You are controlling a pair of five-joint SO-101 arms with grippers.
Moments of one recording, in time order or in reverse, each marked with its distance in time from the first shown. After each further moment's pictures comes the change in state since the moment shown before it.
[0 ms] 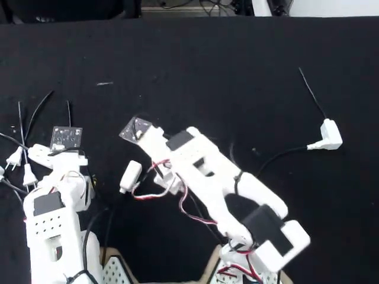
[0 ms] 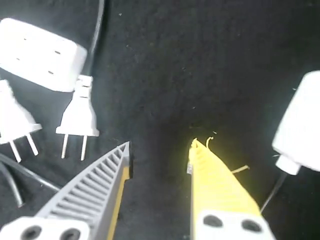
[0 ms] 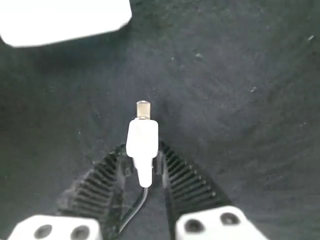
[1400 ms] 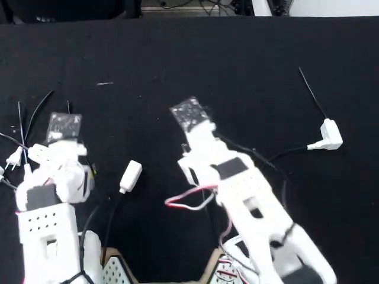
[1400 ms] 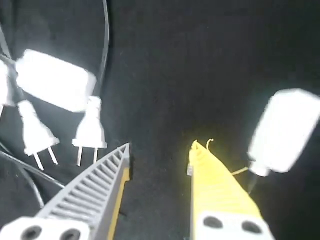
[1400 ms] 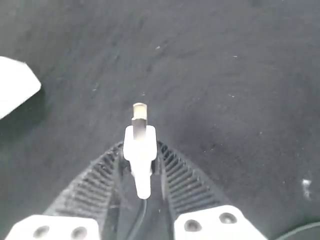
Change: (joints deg) left arm 3.4 1.2 -15.5 12.2 1.8; right arm 13.0 -35.0 25.8 -18.7 -14.2
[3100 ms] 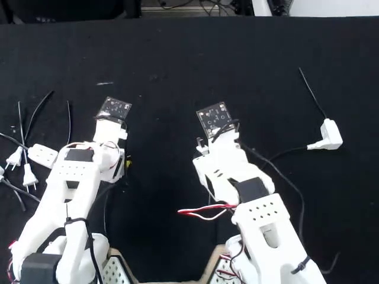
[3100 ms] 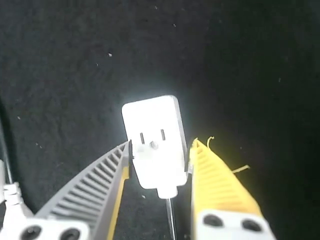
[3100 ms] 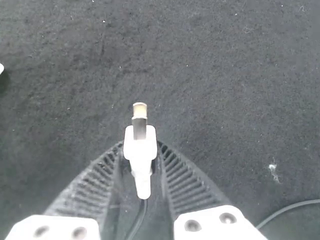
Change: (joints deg) left arm 16.5 33.5 -5.1 -21.9 1.7; right arm 5.8 -16.7 8.7 -1.0 -0.6
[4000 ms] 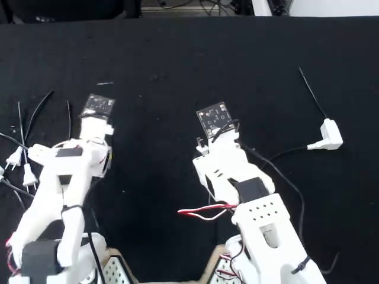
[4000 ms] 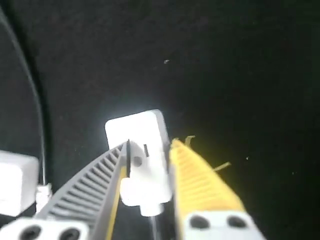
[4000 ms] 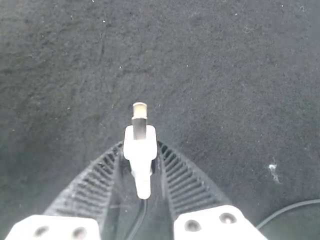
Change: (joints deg) left arm -5.7 9.3 -1.1 -7.6 -2.2; right arm 0.0 0.0 0.0 0.0 0.0
